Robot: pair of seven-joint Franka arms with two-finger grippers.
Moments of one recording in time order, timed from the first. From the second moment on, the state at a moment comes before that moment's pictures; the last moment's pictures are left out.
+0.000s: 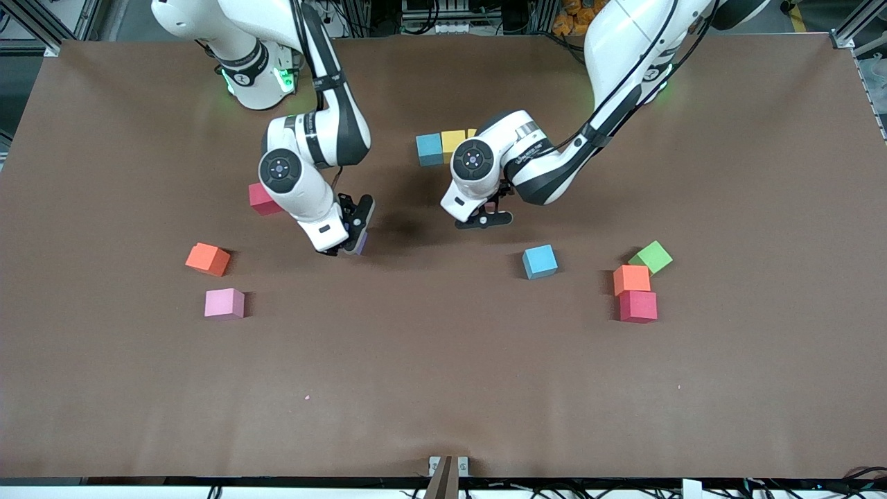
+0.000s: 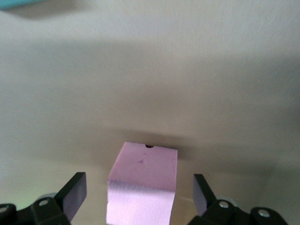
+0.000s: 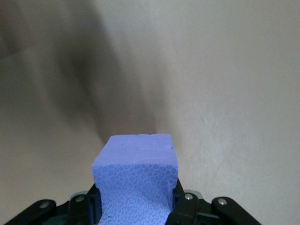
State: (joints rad) left arm -0.31 0.63 -0.57 -1.78 0.22 2.05 -1.07; right arm 1.31 0.47 -0.80 -2.08 0.57 2.32 -1.13
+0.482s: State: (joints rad) left arm -0.16 0.57 -0.57 -1.67 0.22 1.94 -1.04; right arm 1.39 0.48 -0.80 -1.97 0.45 2.32 -1.13
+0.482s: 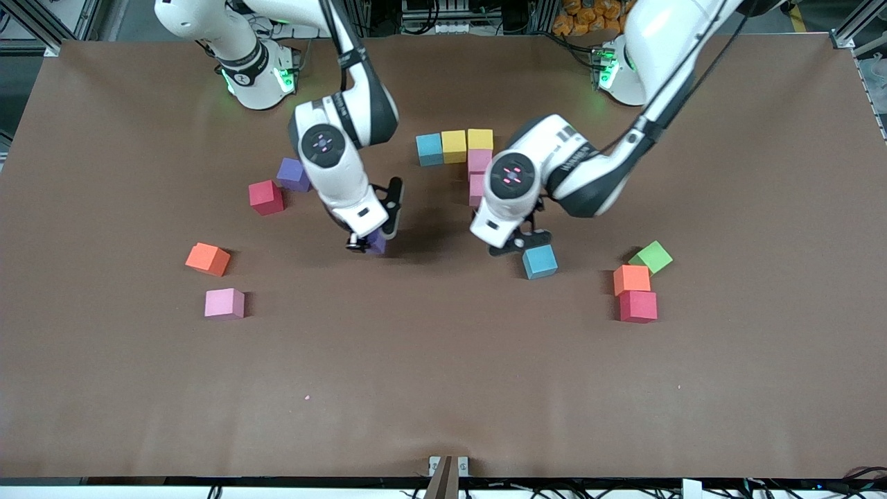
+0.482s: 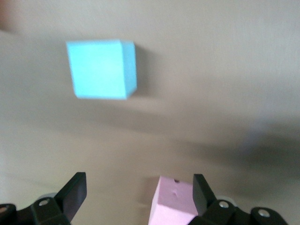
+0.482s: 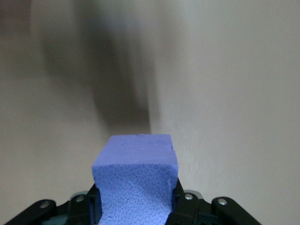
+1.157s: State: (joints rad) left arm -0.12 0.62 -0.44 -1.57 0.22 1.94 -0.92; right arm 1.41 0.60 -0.67 -1.75 0.45 2.17 -0.97
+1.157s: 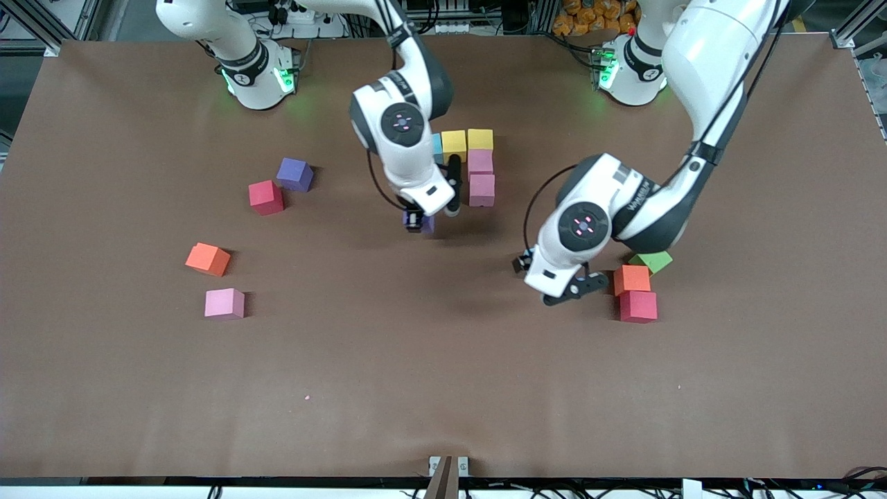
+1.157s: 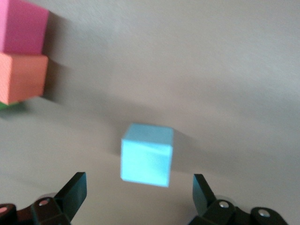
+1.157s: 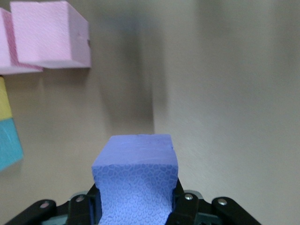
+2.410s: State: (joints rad) left arm -0.14 0.76 -0.44 -1.56 0.22 1.99 -0.92; right arm 1.49 0.71 -0.60 -1.69 0.41 2.17 -0.85
